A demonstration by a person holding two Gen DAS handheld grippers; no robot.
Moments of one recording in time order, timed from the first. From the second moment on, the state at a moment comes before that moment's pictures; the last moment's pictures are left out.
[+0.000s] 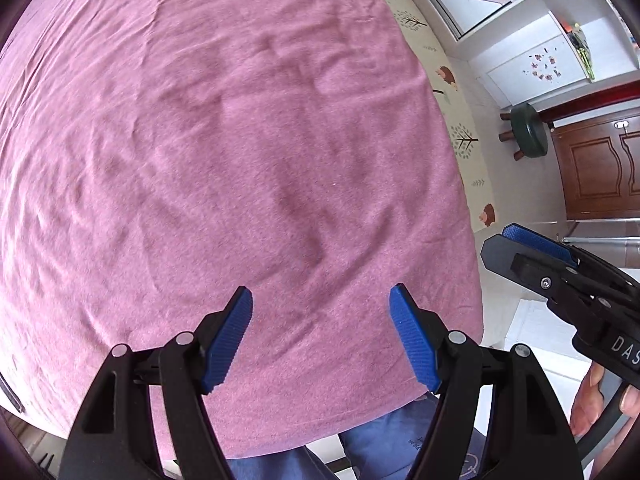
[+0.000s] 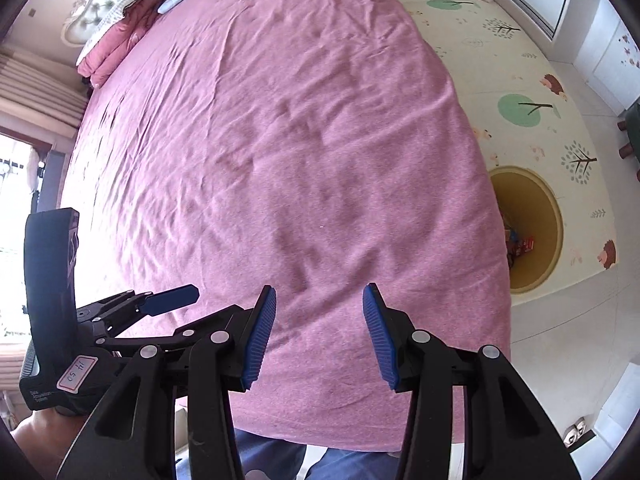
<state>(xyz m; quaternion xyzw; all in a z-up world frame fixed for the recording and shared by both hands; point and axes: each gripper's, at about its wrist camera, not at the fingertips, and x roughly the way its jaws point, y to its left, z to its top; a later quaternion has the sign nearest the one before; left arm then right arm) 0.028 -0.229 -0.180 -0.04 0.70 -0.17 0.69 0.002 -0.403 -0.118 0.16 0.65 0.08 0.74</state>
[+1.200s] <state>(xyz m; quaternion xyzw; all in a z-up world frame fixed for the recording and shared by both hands) -0.036 -0.086 0.025 -0.06 0.52 0.02 0.85 -0.043 -0.308 0.092 0.12 0.42 0.11 0.89</state>
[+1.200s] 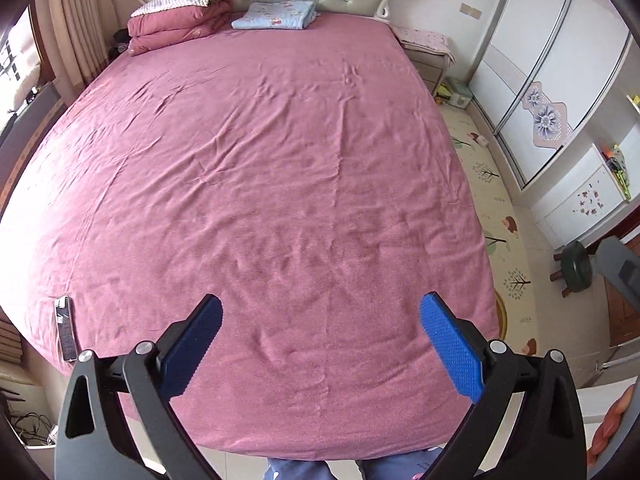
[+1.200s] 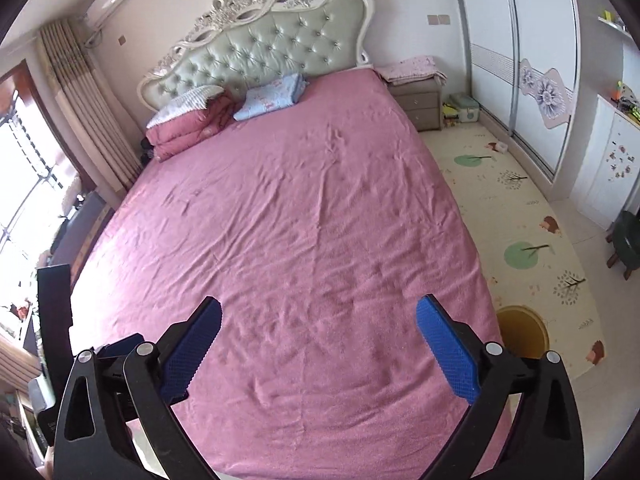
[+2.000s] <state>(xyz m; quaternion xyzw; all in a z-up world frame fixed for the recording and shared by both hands) -0.052 -0.063 0.051 -0.10 0.47 0.03 0.88 -0.053 -0.293 0.096 0.10 0.41 0.12 0.90</state>
